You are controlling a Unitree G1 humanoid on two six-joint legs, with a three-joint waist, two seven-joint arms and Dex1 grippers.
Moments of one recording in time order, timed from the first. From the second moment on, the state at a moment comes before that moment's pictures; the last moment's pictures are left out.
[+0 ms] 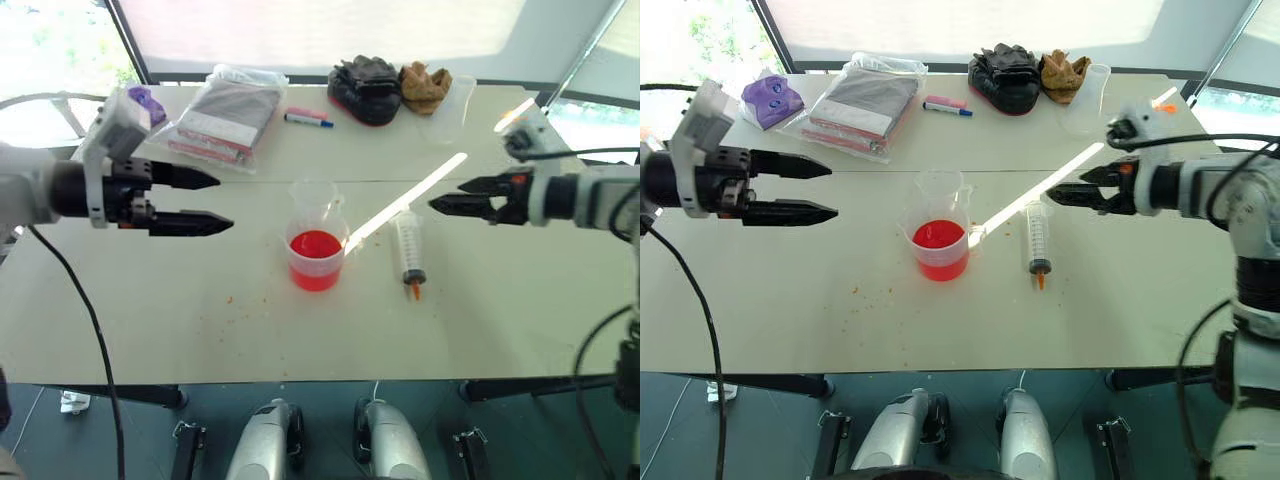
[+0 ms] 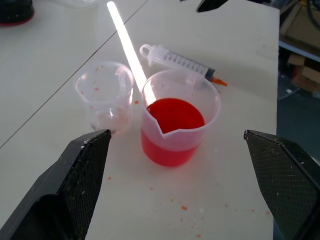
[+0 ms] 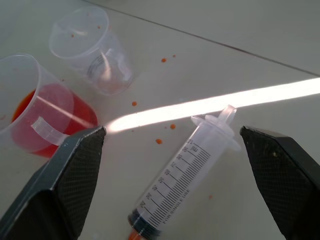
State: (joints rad) left arm -0.74 1.08 0.06 -0.15 -0.78 0.92 -1.17; right arm -0.92 -0.79 -0.08 0.03 0.63 1.46 0.69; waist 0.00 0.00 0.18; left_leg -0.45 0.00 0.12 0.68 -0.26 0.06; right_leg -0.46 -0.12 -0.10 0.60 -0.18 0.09
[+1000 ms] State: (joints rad) left arm -0.45 0.94 0.22 -0.39 -0.85 0.97 -0.84; right arm -1.08 -0.52 0.19 0.57 0.33 1.32 0.58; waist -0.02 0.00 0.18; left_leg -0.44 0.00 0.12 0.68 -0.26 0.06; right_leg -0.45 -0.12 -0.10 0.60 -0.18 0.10
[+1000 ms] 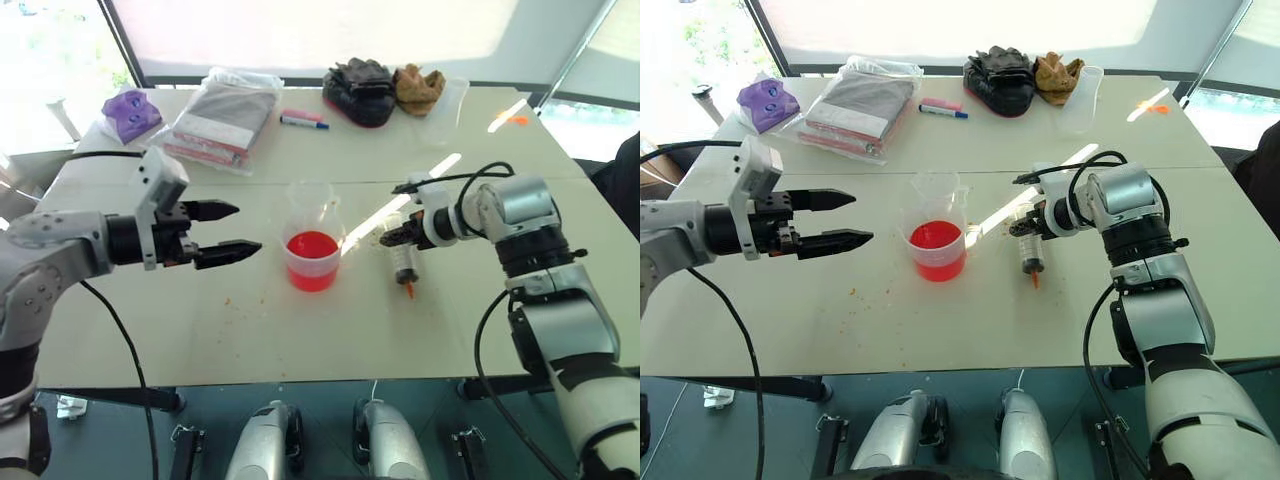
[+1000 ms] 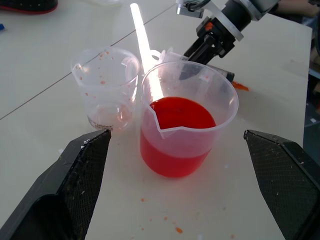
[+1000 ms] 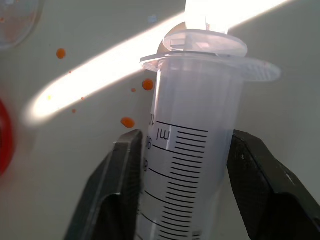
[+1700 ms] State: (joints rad) left arm -0.52 0.90 0.24 -0.26 -0.81 0.89 -0.77; right arm -1.10 -0.52 -0.15 0.28 0.27 0.73 0.41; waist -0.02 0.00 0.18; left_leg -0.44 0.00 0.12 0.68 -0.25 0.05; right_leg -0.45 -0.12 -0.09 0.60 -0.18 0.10
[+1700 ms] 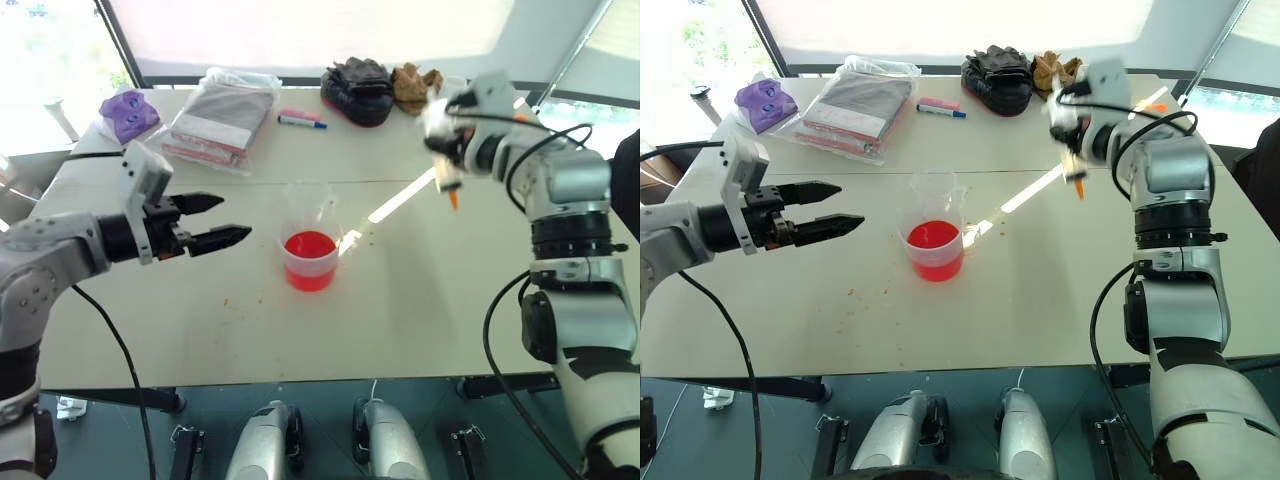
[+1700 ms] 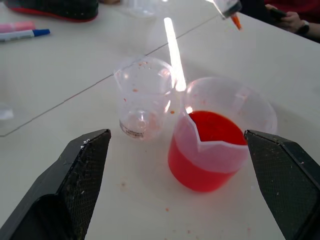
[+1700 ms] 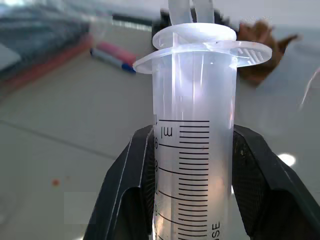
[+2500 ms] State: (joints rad) left arm -0.71 0.87 0.15 -0.08 -0.65 0.83 -0.87; right arm -0.64 -0.05 0.02 -0.31 0.51 0.55 0.32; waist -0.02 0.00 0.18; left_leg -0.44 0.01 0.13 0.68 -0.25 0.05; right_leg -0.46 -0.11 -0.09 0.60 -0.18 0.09
